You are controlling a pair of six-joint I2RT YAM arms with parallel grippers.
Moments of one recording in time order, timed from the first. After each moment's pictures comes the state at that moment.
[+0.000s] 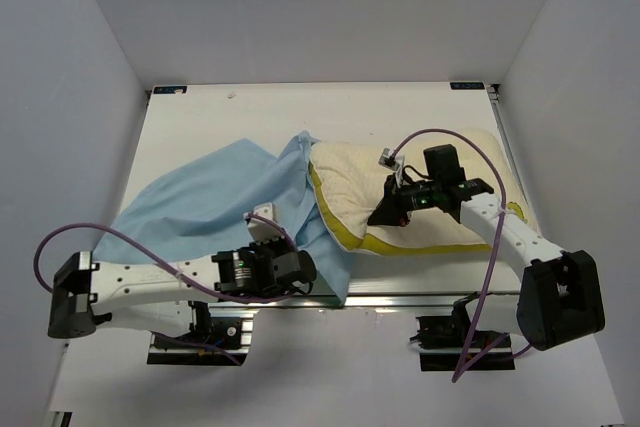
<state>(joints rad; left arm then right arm) -1.37 1.13 0.75 -0.68 -0.86 -1.40 0.34 1.27 0.81 -0.40 -0.99 -0.23</state>
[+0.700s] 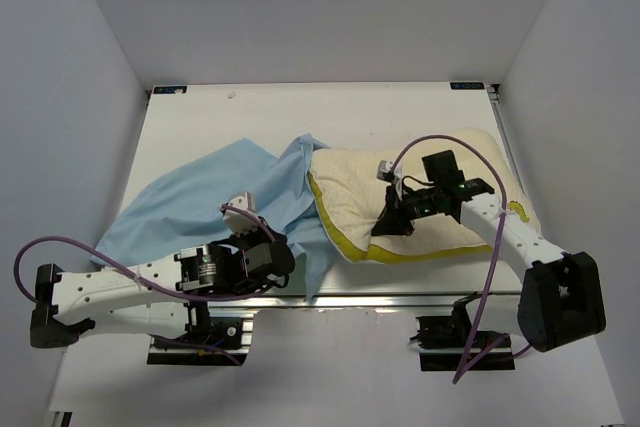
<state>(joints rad) -1.35 0.91 0.82 -0.84 -0.90 -1.43 0.34 1.26 0.82 -0.58 -1.04 -0.54</state>
